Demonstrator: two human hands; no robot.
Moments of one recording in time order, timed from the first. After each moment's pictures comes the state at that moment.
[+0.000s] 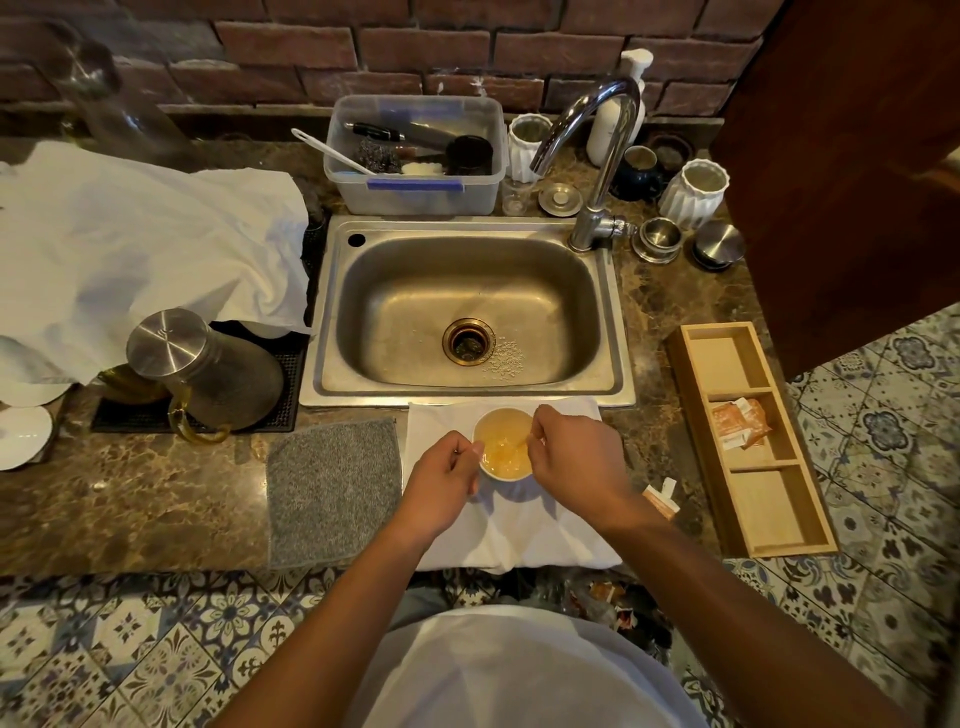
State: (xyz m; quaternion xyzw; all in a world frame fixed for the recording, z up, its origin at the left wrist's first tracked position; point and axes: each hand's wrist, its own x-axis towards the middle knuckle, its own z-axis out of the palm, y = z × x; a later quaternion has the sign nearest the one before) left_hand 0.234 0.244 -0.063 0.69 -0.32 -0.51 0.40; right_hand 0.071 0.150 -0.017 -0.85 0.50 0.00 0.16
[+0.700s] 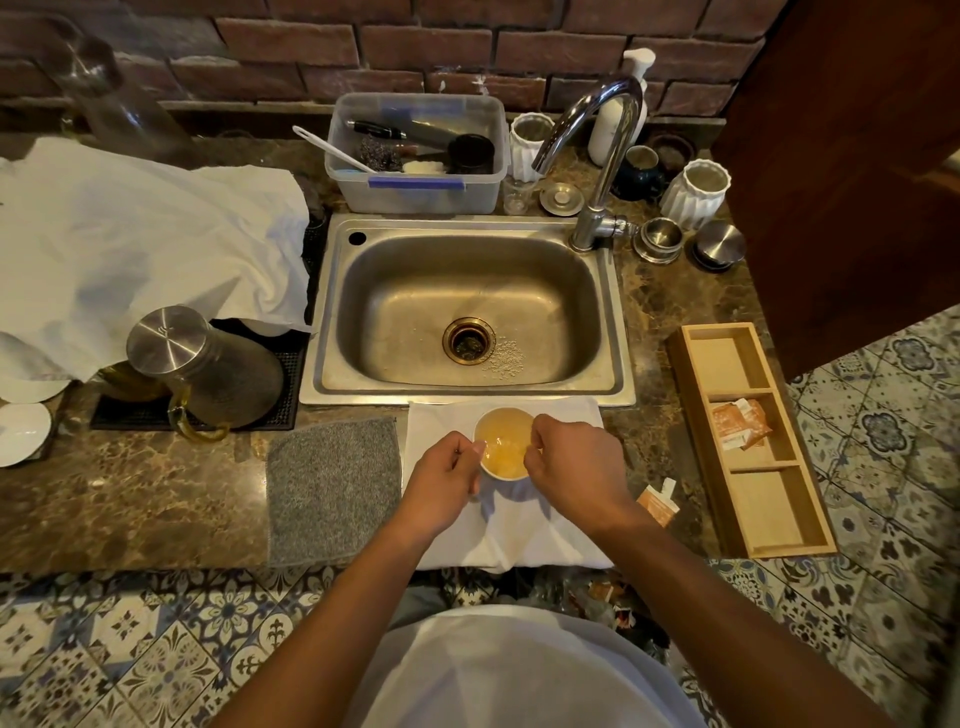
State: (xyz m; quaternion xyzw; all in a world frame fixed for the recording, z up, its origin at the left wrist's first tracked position) left_hand 0.232 0.243 -0.052 0.70 -0.32 -0.51 0.39; right_hand 0.072 0.159 -0.018 -0.85 0.51 0.02 0.14
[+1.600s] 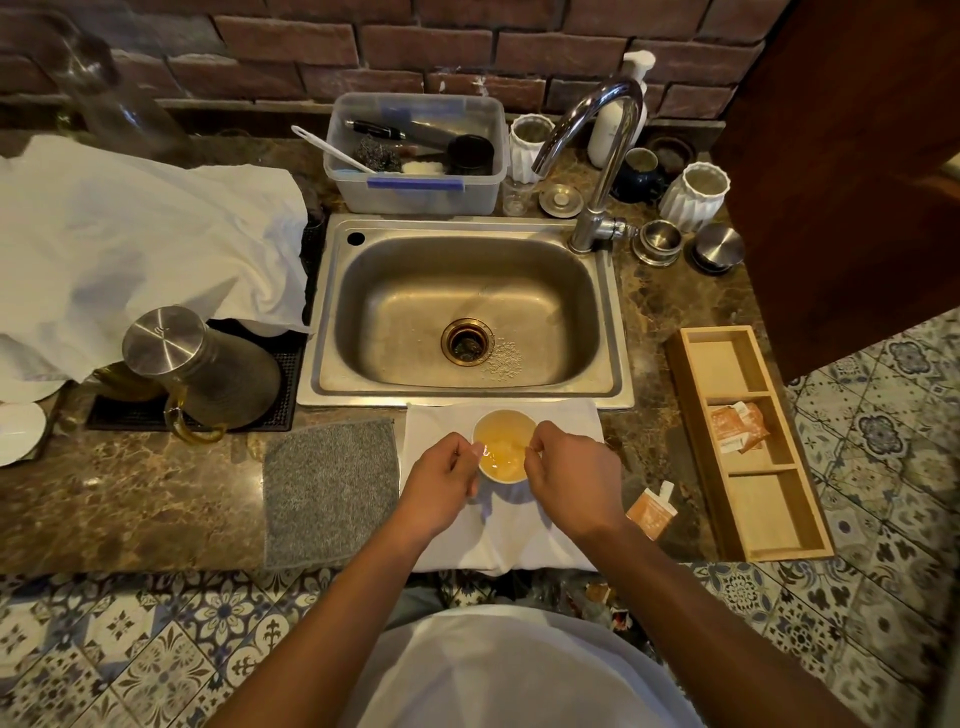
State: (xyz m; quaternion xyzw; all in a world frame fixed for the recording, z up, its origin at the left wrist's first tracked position) left_hand 0.234 0.241 -0.052 0.69 -0.34 -0.51 0.38; right_hand 0.070 0.170 -0.021 -0.83 0.53 -0.03 0.16
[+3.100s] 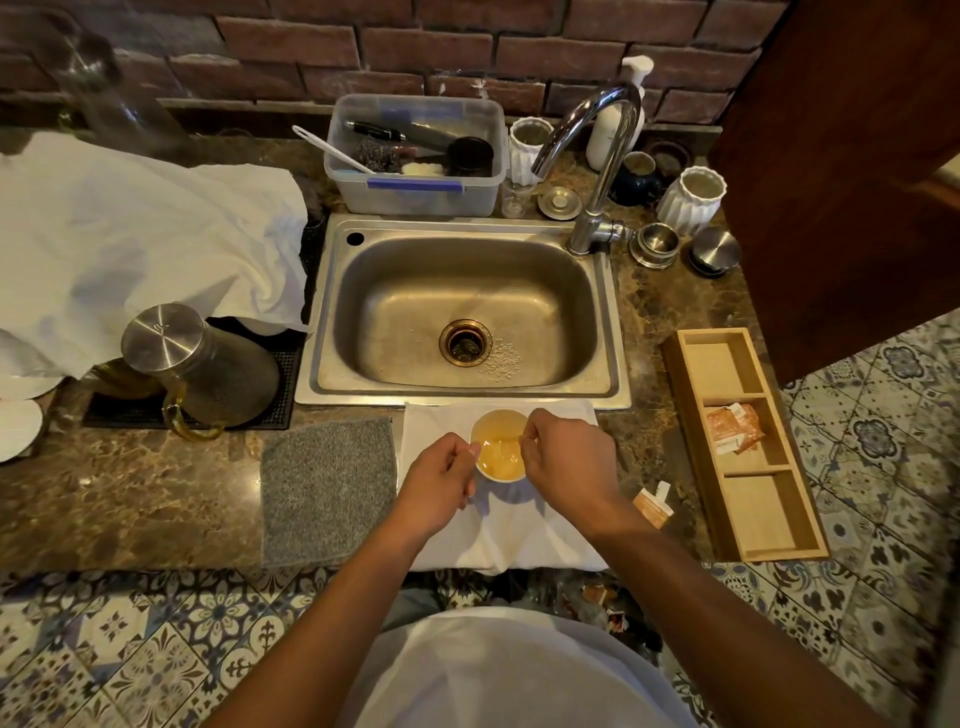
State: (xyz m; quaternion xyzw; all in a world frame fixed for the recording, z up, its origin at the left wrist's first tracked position) left_hand 0.234 0.244 -0.055 0.69 -0.32 -0.52 0.39; right_hand 0.079 0.155 -0.016 -0.84 0.52 0.01 0.14
